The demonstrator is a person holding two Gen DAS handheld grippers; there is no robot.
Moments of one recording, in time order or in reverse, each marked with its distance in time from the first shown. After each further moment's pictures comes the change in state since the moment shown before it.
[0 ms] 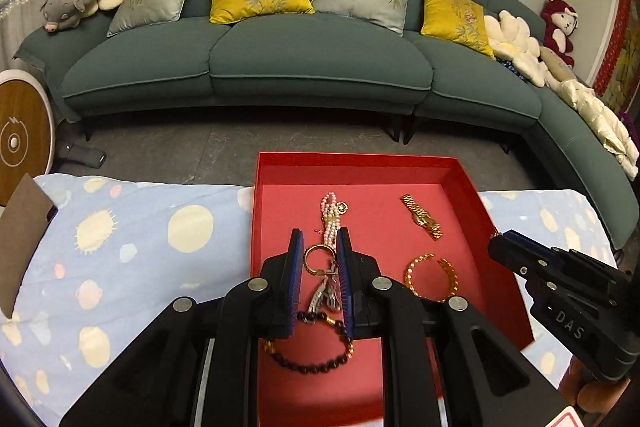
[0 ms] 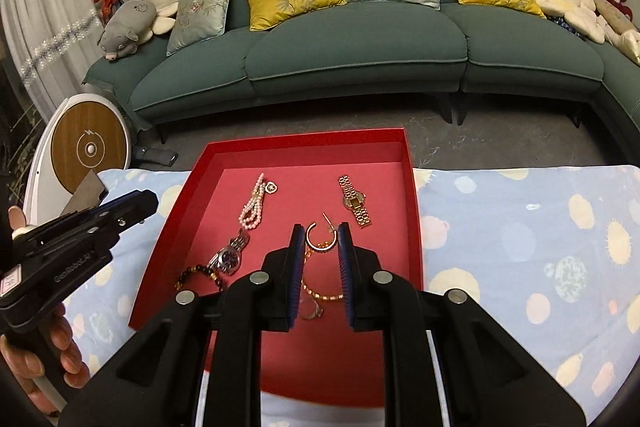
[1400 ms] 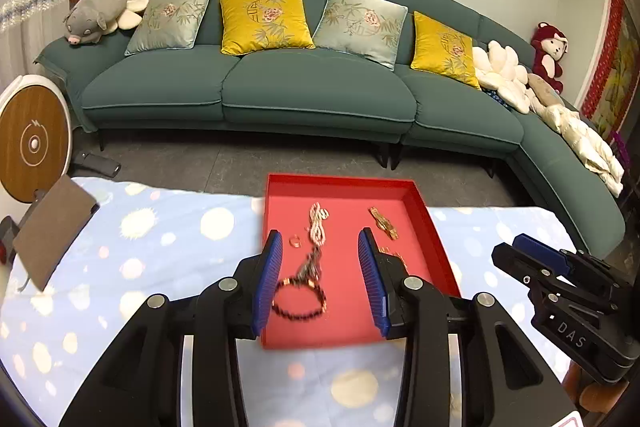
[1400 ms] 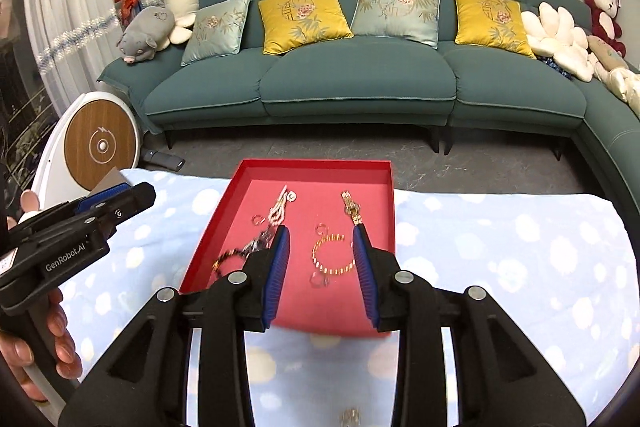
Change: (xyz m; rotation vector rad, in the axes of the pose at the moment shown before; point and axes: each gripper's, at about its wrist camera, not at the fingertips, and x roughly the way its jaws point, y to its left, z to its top) left arm -0.138 -0.018 -0.020 -0.020 -0.104 -0.014; right arm -0.128 0.034 -0.015 -0.092 -0.081 -0.043
